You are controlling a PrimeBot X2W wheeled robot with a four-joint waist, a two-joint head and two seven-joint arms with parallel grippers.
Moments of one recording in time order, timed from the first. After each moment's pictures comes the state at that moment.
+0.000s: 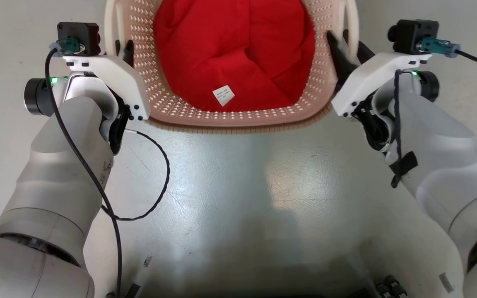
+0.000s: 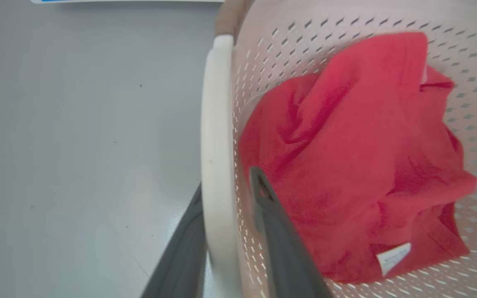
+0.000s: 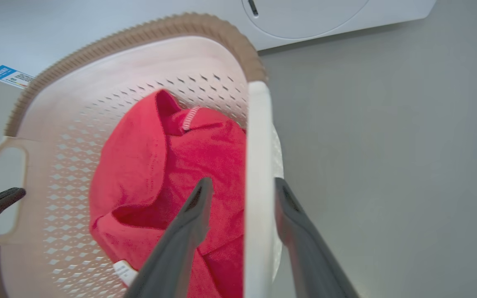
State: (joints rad) left arm -1.18 0.12 -0.64 1.30 -0.71 -0.05 -0.20; right arm -1.19 -0.15 1.10 1.13 1.31 0.12 -0.24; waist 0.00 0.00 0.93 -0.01
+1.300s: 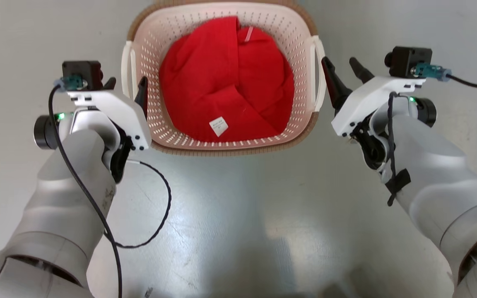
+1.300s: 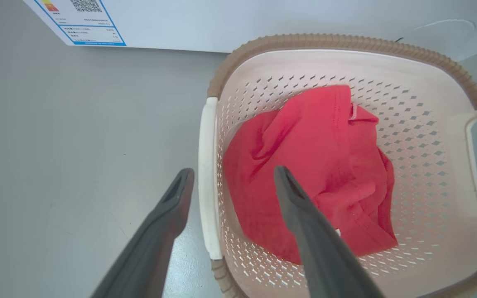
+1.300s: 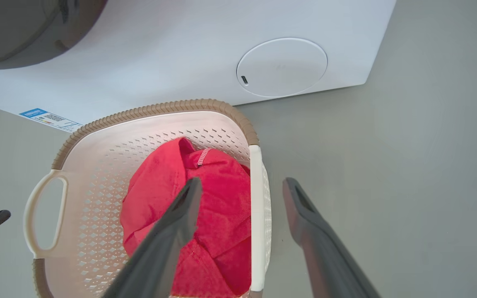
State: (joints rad) left arm -1.07 0.13 -0.63 1.30 -0.77 -0.06 -0.20; right arm -1.14 -0.12 1.11 1.21 1.35 0.12 -0.25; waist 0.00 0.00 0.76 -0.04
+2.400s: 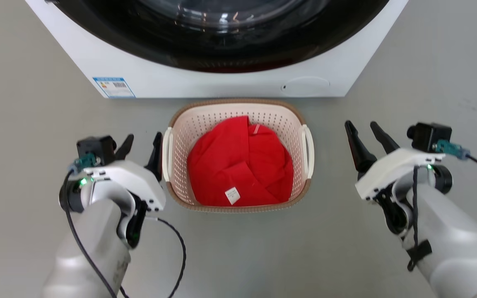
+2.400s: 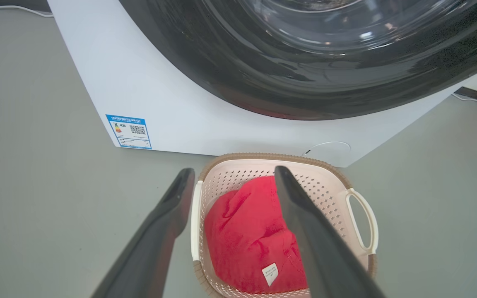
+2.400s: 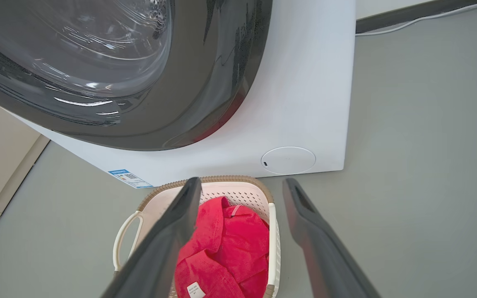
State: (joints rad) left arm -0.70 0.16 -0.45 0.92 -0.66 -0.02 -0.25; right arm -0.77 -0.23 0.65 0.96 0.93 0.12 -0.25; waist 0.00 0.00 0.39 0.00
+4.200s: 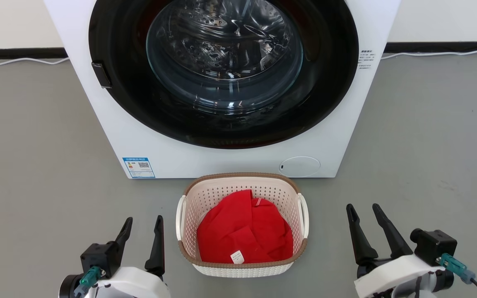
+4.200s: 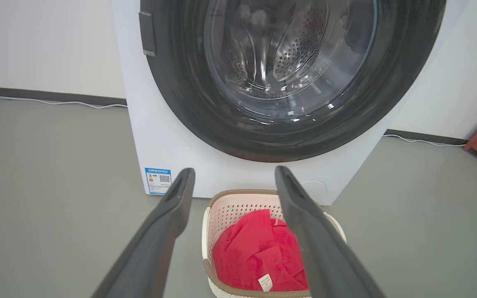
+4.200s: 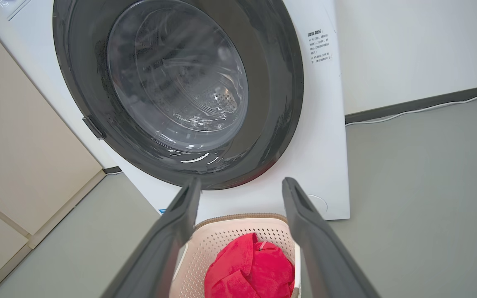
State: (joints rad) left arm -0.06 0.05 -0.09 0.35 -0.24 -0.03 -0.25; right arm -0.12 -0.11 0.15 0.39 0.42 0.12 -0.25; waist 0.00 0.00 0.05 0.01
